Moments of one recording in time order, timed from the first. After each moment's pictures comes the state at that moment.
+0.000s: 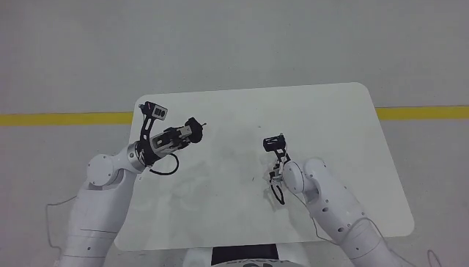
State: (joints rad) left arm 1.49 -1.17 -1.51 -1.61 -0.61 -0.34 -1.15; right arm -1.38 -1.28 1.01 -1.67 -1.21 0.32 1.25
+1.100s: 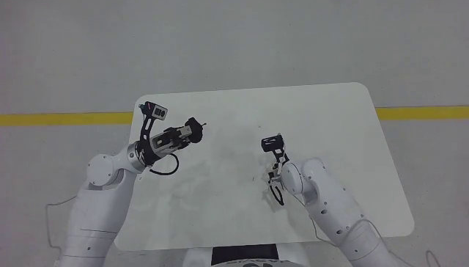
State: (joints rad) left arm 1.49 -1.17 -1.51 -1.61 -0.61 -0.34 -1.15; right arm -1.39 -1.29 1.01 -1.71 -1.25 0.30 1.28
